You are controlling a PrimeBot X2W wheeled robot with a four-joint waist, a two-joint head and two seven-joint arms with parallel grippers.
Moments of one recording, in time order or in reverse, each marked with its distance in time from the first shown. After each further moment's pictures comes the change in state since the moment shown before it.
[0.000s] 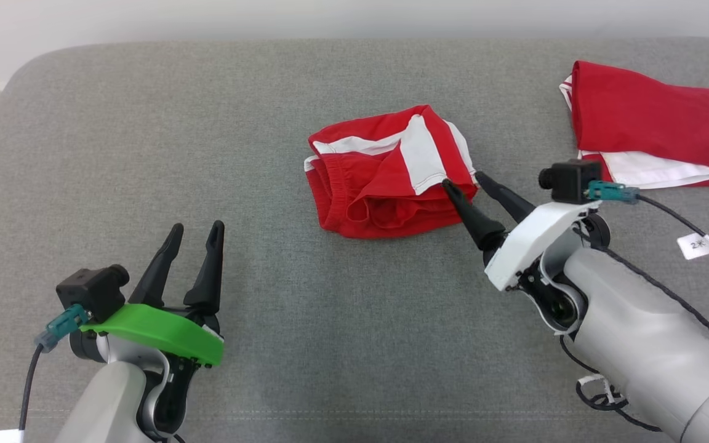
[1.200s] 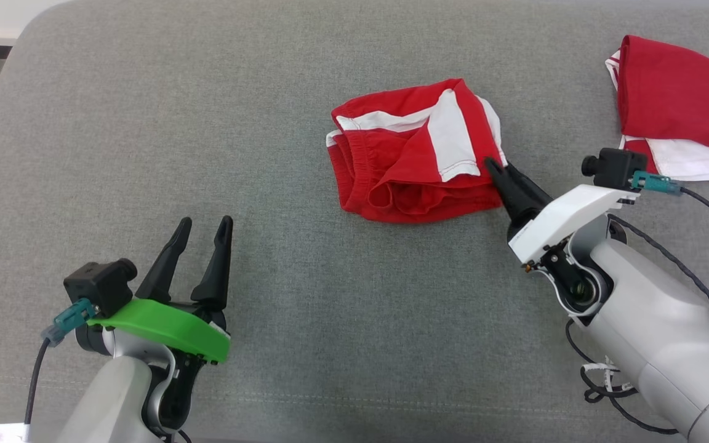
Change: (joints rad) left arm -0.015 0.003 -0.025 -0.011 0.003 0.000 0.000; right arm 0.022 -0.012 -0.123 -0.008 0.216 0.000 0.033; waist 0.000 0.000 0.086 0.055
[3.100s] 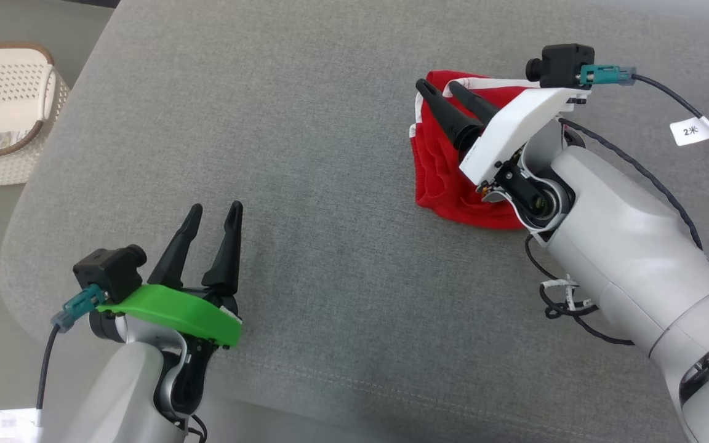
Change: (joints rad) left arm -0.040 -0.048 0.003 0.028 -0.015 0.000 0.000; right arm -0.288 0.114 0.079 0.137 0.019 -0.001 0.156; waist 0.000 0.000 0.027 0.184
